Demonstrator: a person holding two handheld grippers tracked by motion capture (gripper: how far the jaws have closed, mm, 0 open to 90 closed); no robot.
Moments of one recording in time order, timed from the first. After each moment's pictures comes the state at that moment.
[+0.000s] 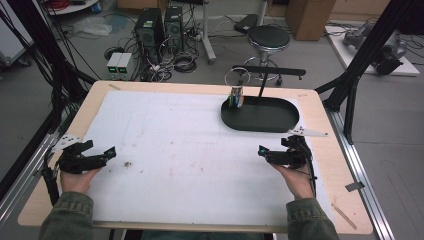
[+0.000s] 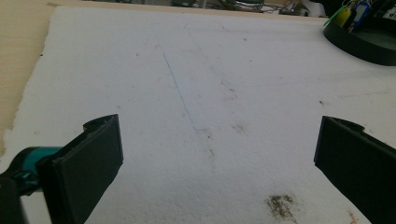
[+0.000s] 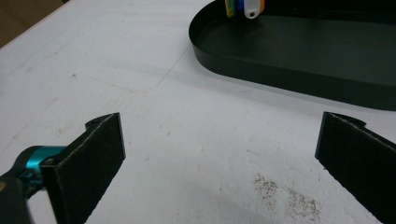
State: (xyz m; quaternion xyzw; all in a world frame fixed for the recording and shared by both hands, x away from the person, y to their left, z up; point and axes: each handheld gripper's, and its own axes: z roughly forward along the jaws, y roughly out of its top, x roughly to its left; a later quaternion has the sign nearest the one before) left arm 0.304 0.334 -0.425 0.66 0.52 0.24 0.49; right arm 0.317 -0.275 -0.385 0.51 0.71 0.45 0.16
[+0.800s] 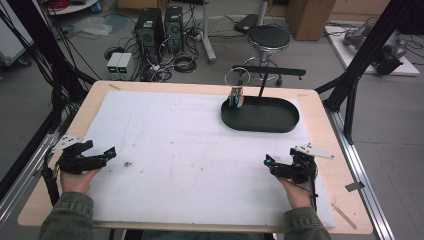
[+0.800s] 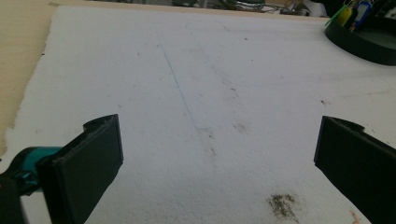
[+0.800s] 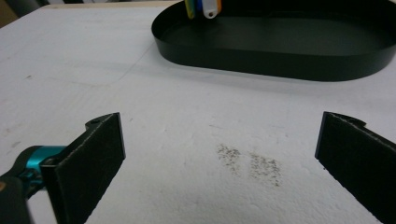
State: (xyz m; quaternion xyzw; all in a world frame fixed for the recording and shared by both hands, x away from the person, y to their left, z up) left arm 0.303 0.334 -0.426 0.66 0.52 0.24 0.49; right arm 0.286 -0.287 -0.416 0.53 0.67 0.45 0.24
